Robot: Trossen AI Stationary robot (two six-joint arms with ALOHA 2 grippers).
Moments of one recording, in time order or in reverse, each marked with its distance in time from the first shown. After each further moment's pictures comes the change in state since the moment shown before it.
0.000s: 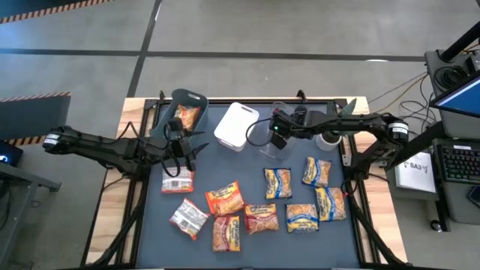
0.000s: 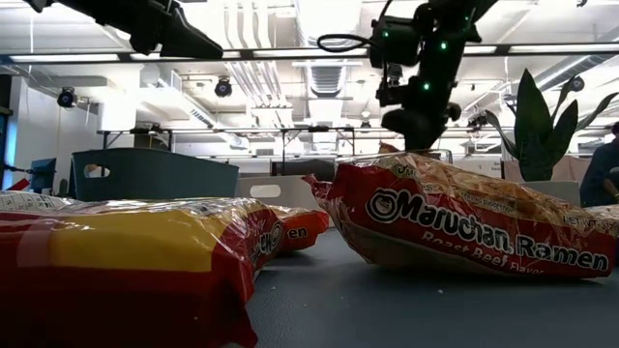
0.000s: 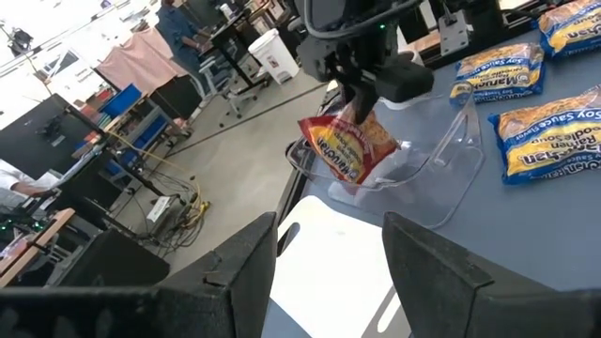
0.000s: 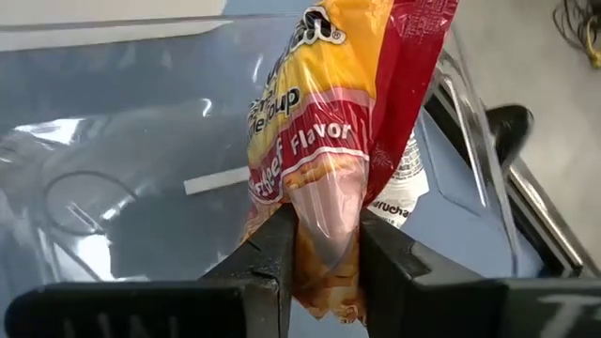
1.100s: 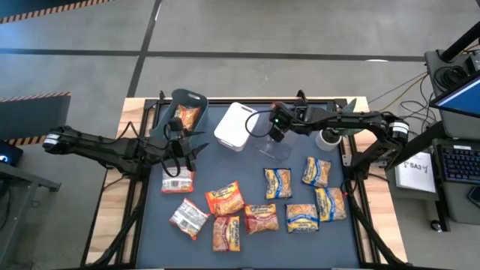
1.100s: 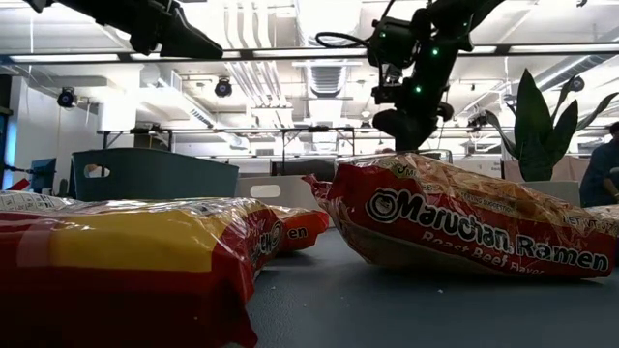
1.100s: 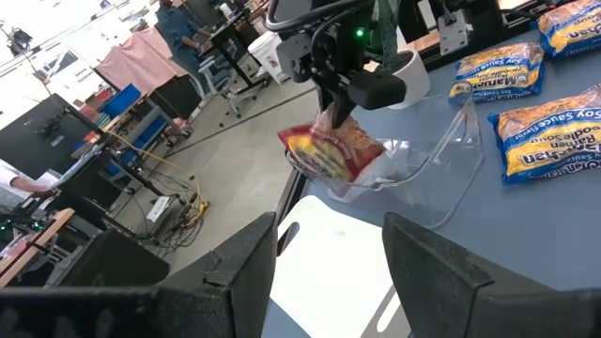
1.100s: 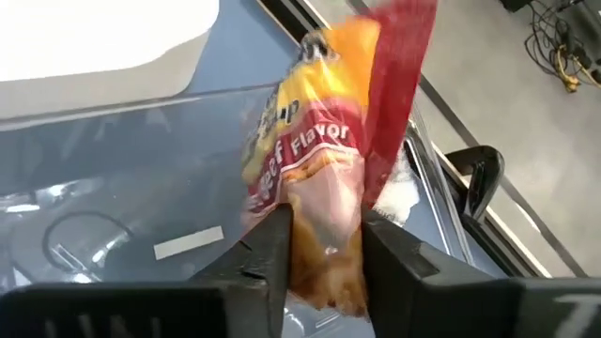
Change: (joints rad) left arm 0.000 0.001 0.000 0.000 0.001 0.000; right arm -0.067 0.000 0.001 0.113 0.040 -0.062
